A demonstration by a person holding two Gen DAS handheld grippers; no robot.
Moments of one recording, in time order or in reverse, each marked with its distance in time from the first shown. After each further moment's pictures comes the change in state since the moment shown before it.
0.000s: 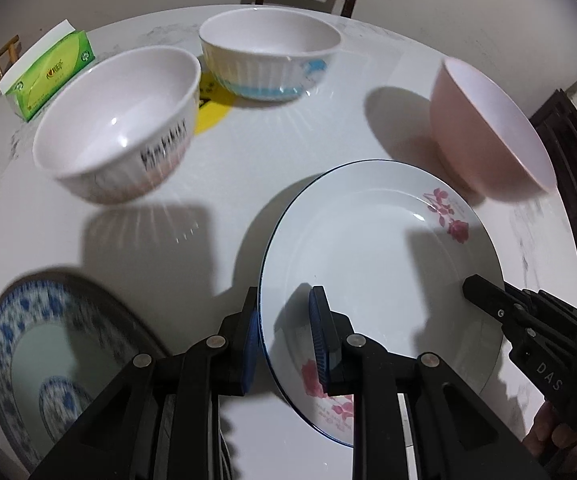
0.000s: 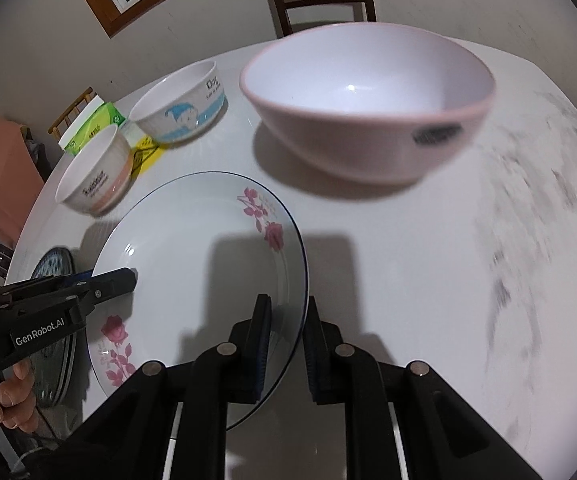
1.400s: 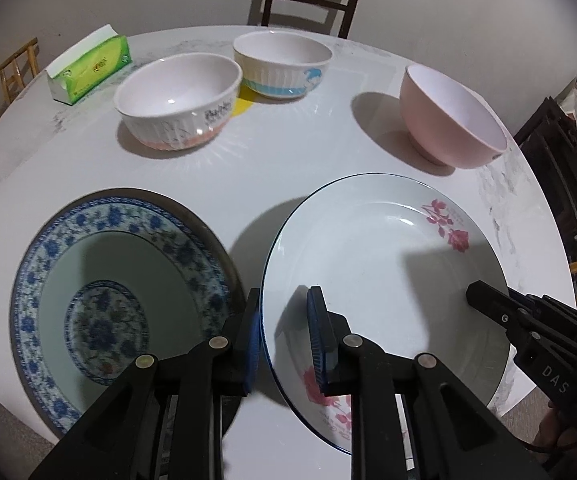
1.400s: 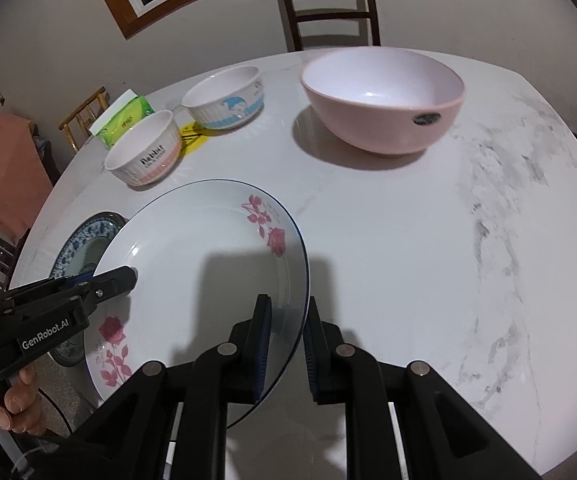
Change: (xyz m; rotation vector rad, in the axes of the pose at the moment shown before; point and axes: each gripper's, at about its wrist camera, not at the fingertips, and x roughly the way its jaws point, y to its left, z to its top) left arm -0.061 0.015 -0.058 -0.016 -0.092 0.001; right arm -0.054 0.041 -0.046 -0.021 -0.052 -0.008
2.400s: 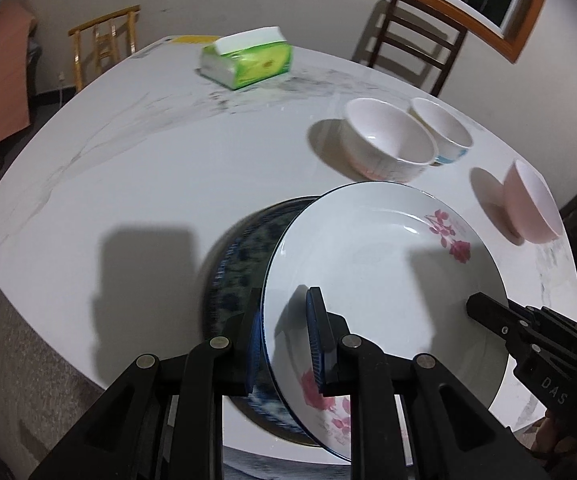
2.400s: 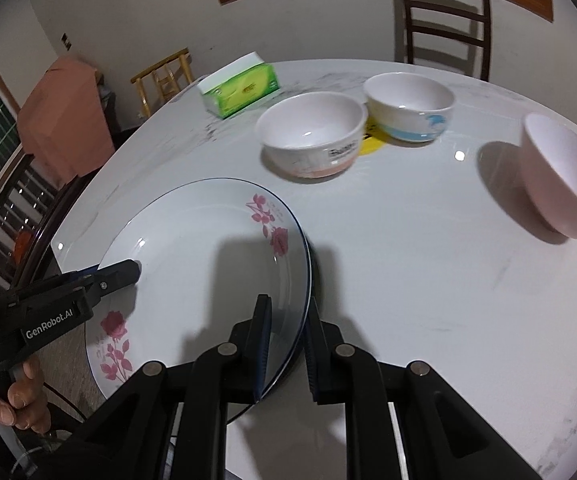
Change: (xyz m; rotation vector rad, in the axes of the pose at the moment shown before) left arm -0.066 0.149 -0.025 -0.246 -0.089 0.133; right arm 0.030 0.158 0.014 -0.225 0.038 0.159
